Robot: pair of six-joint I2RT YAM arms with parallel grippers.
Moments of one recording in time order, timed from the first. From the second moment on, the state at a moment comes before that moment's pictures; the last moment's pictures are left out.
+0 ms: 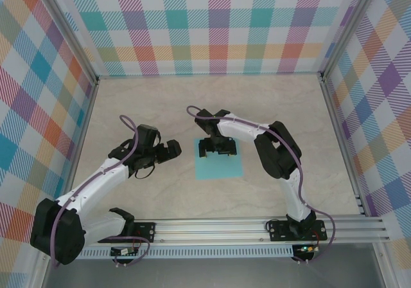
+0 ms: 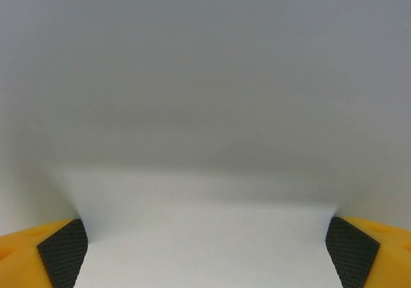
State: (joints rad) left arm -0.41 1.13 0.72 -0.52 0.07 -0.72; right arm 0.76 2.16 1.62 -1.00 0.00 0.67
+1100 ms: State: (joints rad) left arm -0.41 1.13 0.72 -0.53 0.07 -0.73; right arm 0.76 2.16 1.66 -1.06 0.01 0.65
